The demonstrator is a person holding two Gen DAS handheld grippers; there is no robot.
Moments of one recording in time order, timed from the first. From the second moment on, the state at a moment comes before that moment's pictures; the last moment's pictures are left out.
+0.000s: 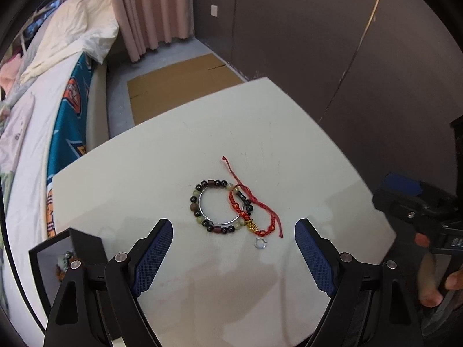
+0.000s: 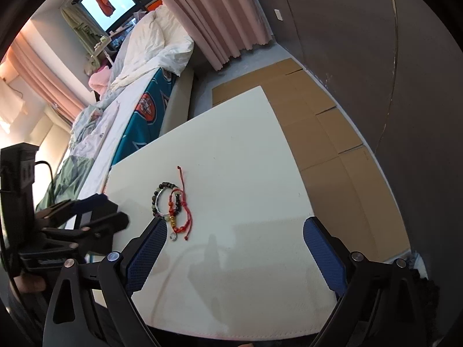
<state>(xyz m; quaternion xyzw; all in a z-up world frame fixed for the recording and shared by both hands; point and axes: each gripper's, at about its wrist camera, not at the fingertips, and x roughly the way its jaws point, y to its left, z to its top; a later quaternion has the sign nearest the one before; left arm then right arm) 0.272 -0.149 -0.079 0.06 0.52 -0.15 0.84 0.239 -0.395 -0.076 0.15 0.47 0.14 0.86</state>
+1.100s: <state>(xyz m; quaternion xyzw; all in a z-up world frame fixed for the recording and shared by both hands) 0.319 -0.168 -0.134 0.06 0.56 -0.15 0.81 0.256 -0.409 -0.112 0.18 0.49 0.16 0.84</state>
